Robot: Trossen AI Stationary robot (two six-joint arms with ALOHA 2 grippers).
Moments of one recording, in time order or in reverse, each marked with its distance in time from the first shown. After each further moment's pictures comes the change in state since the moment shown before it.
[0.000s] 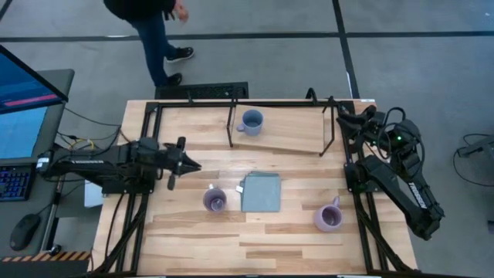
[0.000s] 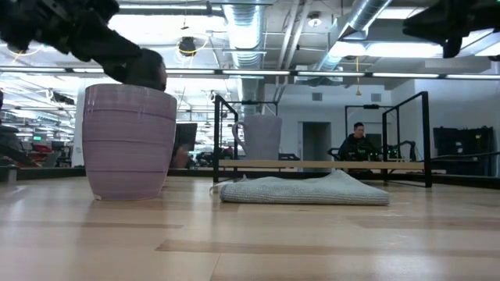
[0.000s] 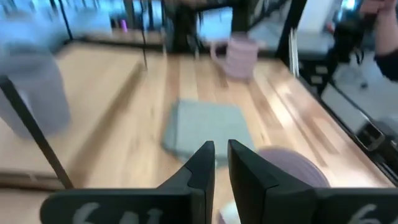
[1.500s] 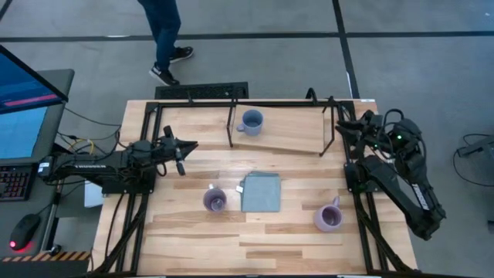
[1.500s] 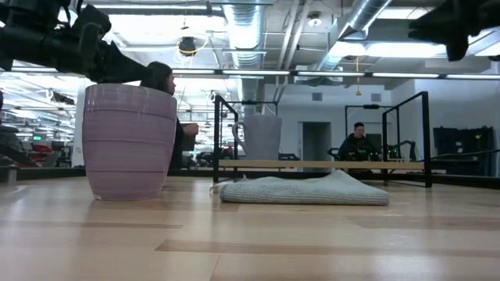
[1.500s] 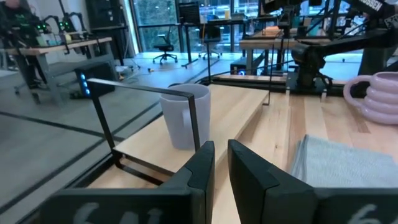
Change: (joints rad) left arm 0.030 -0.138 -0.204 0.283 -0.493 0.081; right arm 0.001 0.000 0.053 -0.192 -0.089 0.002
